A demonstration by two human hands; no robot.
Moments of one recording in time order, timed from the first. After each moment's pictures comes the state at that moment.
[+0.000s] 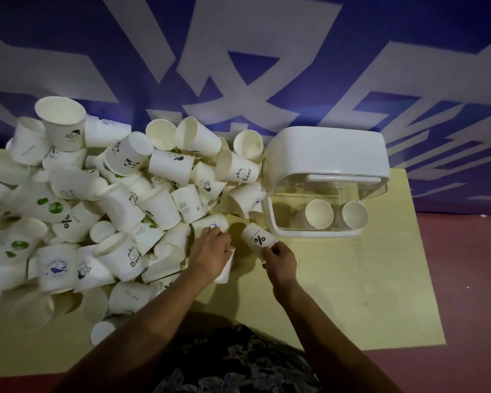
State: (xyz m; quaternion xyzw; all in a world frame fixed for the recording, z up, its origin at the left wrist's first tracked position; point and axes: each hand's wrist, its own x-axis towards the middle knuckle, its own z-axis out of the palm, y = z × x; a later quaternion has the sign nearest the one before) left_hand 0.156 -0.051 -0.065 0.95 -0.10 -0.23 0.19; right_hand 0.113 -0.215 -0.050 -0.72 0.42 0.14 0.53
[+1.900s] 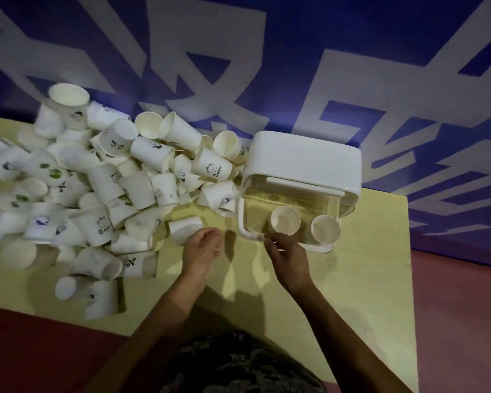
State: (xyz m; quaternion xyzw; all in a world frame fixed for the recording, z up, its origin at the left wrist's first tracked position) left_hand 0.116 -0.179 -0.016 0.64 0.38 -0.07 0.67; right_hand 0.123 -0.370 -0.012 -0.87 0.07 0.13 0.47
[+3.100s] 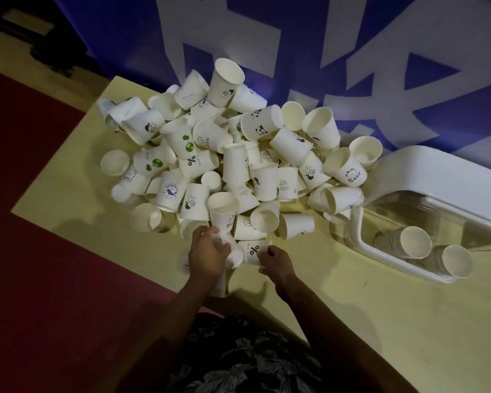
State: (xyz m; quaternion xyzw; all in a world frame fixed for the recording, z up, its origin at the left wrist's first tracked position) left_hand 0.030 0.077 -0.036 0.85 0.36 -0.05 0.39; right_hand 0.074 -0.081 -0.075 -0.74 0.23 0.38 0.51
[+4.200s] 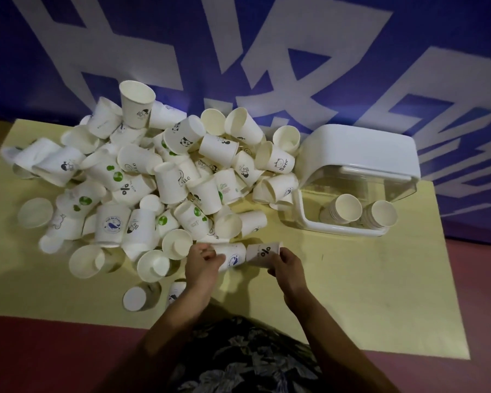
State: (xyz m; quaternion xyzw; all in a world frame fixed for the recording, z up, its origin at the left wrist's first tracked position) left_hand 0.054 0.010 -0.048 0.67 0.40 -0.14 0.60; right_hand 0.054 -0.176 -0.046 -0.73 0.32 0.20 0.57
